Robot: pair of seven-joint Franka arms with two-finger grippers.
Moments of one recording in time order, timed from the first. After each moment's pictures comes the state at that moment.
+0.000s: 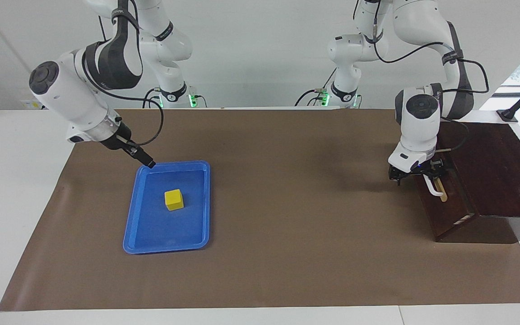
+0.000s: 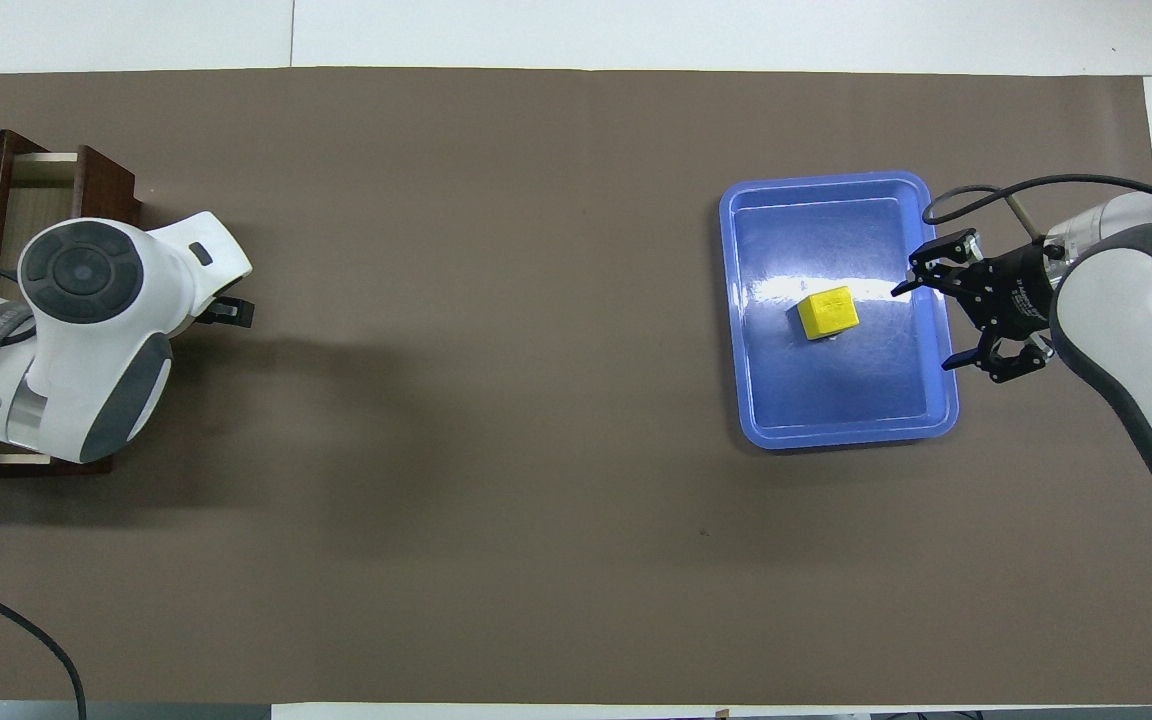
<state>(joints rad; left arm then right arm) -0.14 0.15 -0.04 -2.06 0.47 2.27 -0.24 -0.08 0.15 0.01 -1.91 0.38 1.92 0.80</state>
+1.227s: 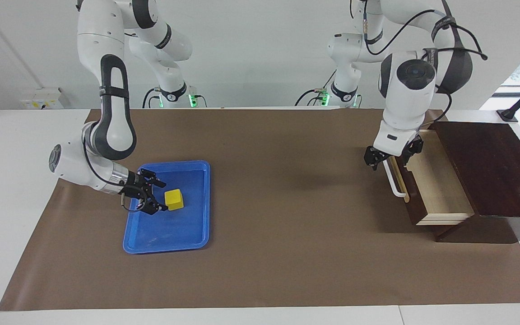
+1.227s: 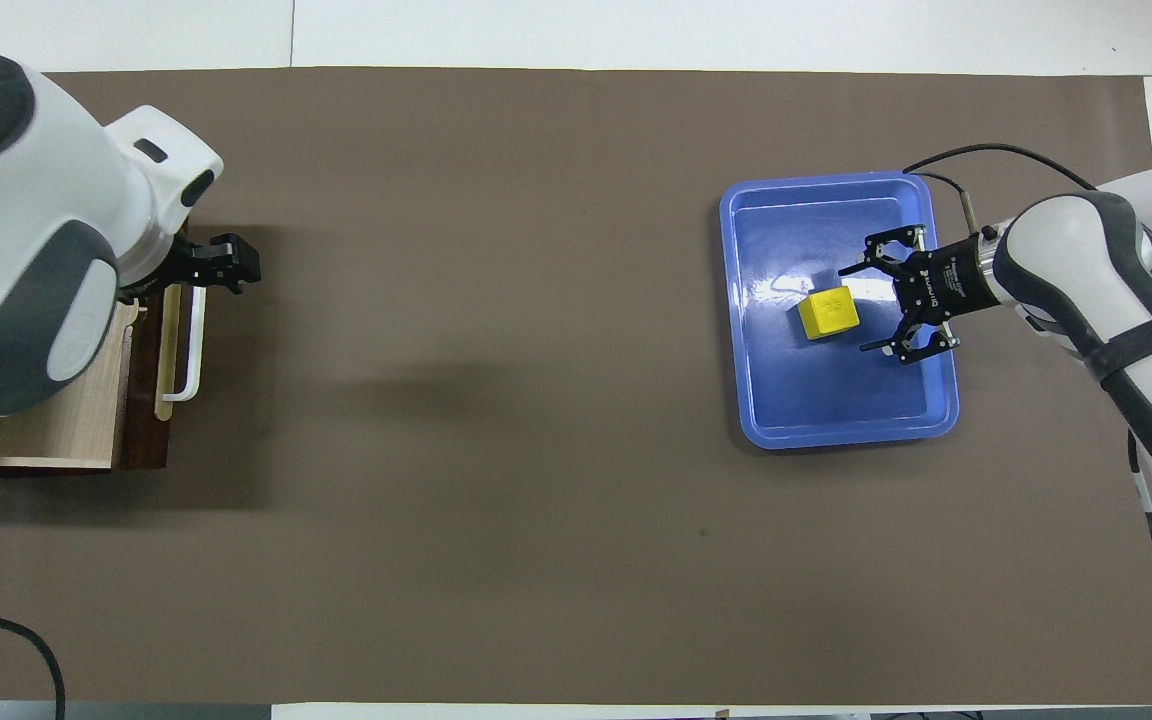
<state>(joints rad) -0.22 0.12 -0.04 -1.64 0.19 1.69 -0.41 -0.10 0.42 0.01 -1.84 0.64 1.99 0.87</state>
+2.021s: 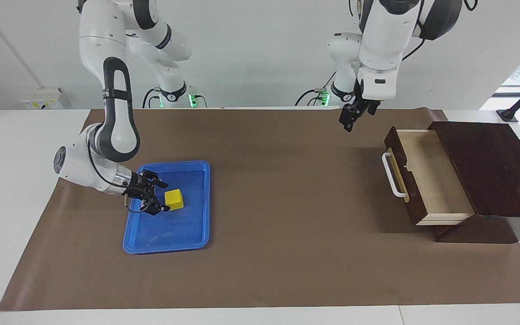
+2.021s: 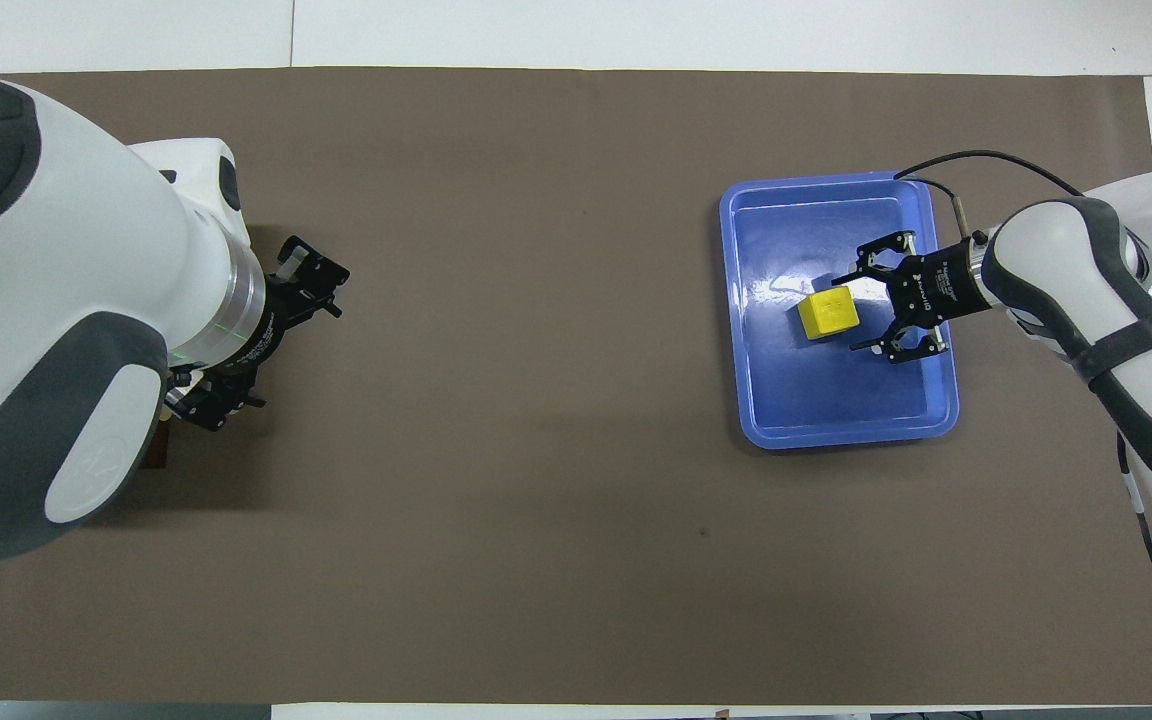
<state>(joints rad) -0.32 0.02 -0.11 -1.64 0.02 1.62 -1.36 -0.10 0.42 0.01 -1.85 0.64 2.01 0.87</state>
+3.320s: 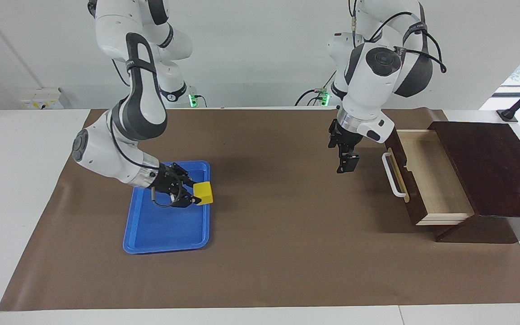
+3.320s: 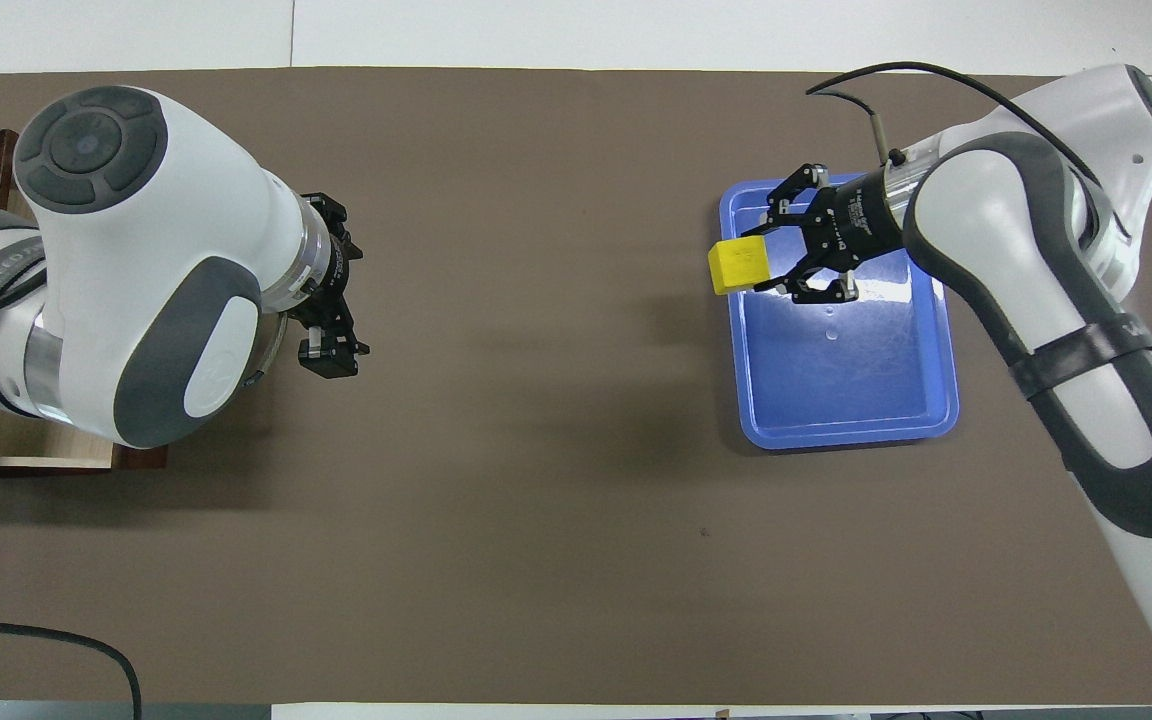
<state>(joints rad) -0.31 0.15 -0.11 -1.69 -0.03 1.86 -2.01 0.10 0.40 0.03 -1.62 0.65 1.93 1.22</state>
